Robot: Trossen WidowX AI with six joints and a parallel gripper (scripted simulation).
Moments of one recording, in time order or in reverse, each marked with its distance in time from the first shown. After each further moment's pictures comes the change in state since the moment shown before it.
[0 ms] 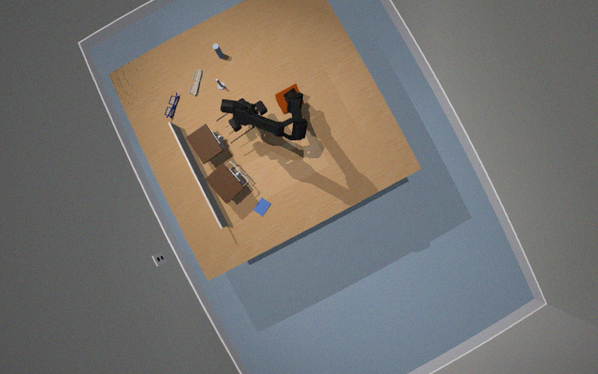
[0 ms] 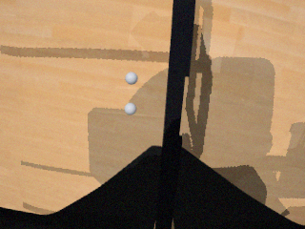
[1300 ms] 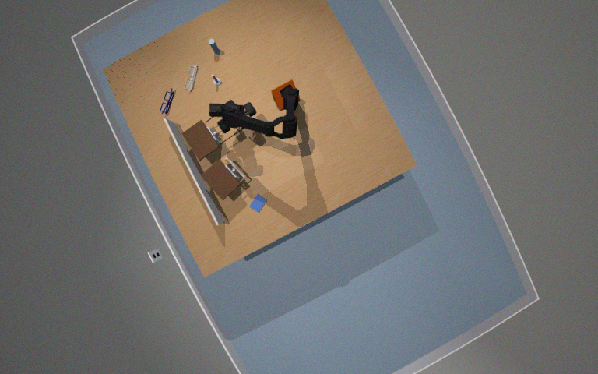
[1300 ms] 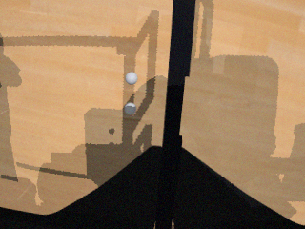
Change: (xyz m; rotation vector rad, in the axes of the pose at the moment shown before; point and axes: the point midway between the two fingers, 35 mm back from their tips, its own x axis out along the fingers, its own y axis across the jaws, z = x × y) arm 0.009 0.043 -0.001 -0.001 0.001 0.007
